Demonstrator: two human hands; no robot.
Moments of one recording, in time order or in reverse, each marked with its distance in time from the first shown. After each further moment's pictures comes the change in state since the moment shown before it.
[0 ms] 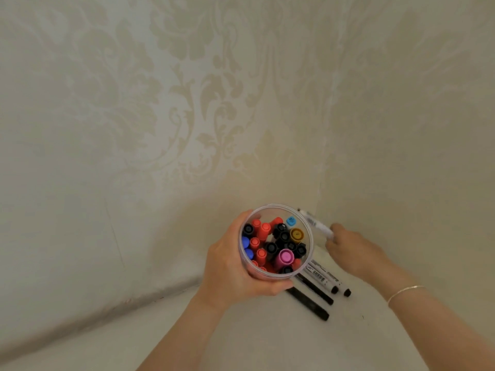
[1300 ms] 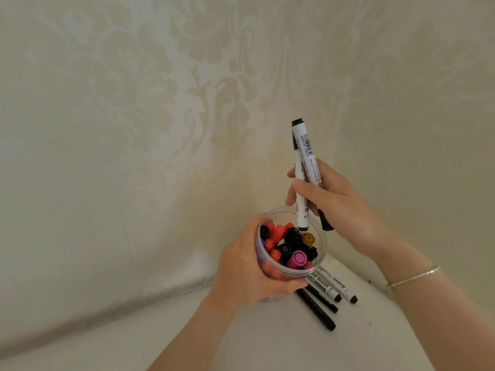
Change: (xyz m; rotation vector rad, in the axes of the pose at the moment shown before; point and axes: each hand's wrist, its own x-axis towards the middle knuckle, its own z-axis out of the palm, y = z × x) left_hand 0.003 0.004 0.004 -0.003 -0.079 -0.060; right_hand -0.037 -0.100 -0.076 0.900 0.090 -0.461
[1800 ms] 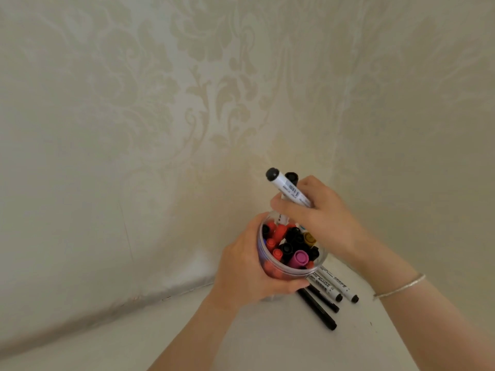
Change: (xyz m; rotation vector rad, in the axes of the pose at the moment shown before) left_hand 0.001 0.005 -0.002 0.007 0.002 0.019; right_hand -0.007 0.002 0.020 -0.249 0.042 0.052
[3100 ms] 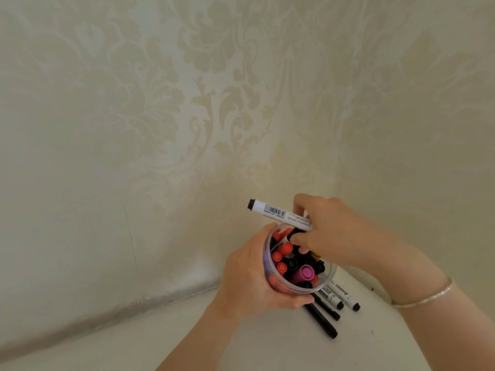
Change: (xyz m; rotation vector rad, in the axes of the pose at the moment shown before) left_hand -0.003 -0.001 0.003 0.037 -0.034 0.045; right_hand -0.002 -0.022 -0.019 -0.619 -0.306 0.108
